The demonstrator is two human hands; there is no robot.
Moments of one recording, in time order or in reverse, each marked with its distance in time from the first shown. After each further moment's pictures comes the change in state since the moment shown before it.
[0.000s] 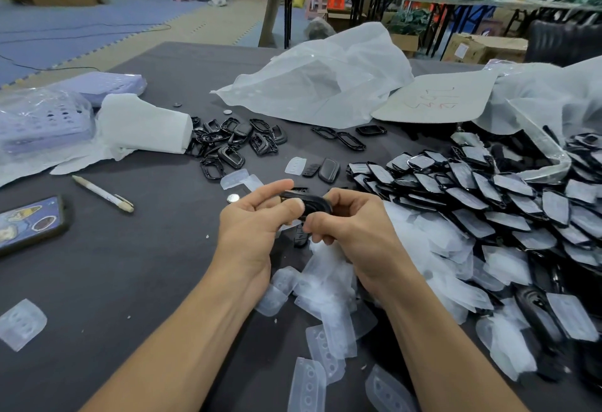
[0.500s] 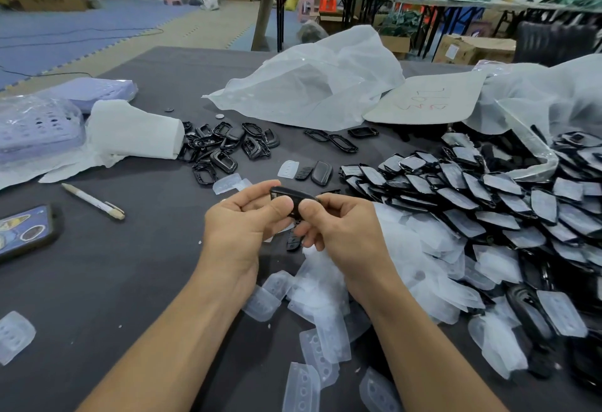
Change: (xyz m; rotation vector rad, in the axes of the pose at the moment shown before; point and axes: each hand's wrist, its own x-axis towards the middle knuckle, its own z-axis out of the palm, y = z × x) left_hand 0.005 0.006 -0.006 -0.076 -0.007 -0.001; right_hand 0.002 0.007 0.010 0.005 0.104 -0.016
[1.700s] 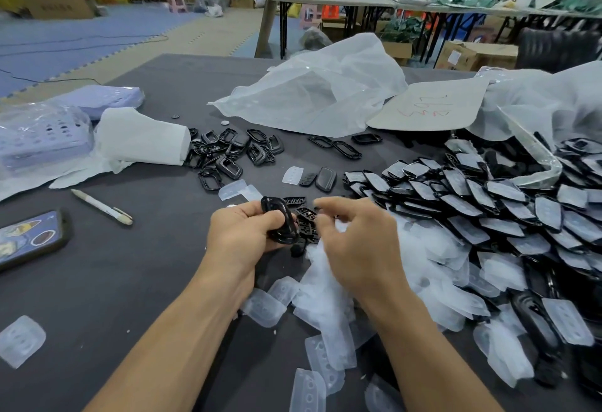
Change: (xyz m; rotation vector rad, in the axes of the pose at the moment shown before) left_hand 0.006 0.003 0.001 0.237 0.066 -0.097; right_hand -0.007 -0.002 -0.007 -0.684 0.241 -0.291
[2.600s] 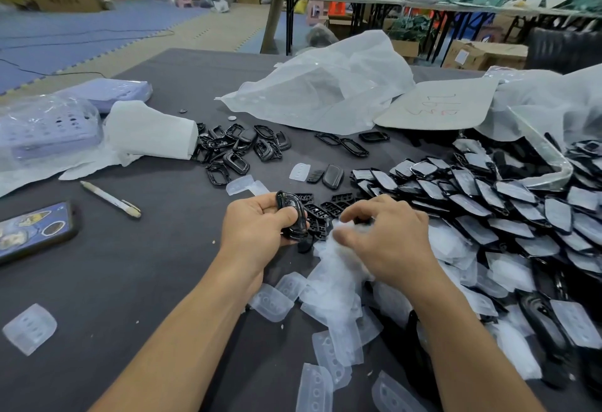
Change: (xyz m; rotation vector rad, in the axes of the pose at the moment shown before) left_hand 0.002 -0.005 0.000 0.060 -0.063 0.075; right_hand 0.017 0.017 -0.022 -0.386 -0.255 0.112
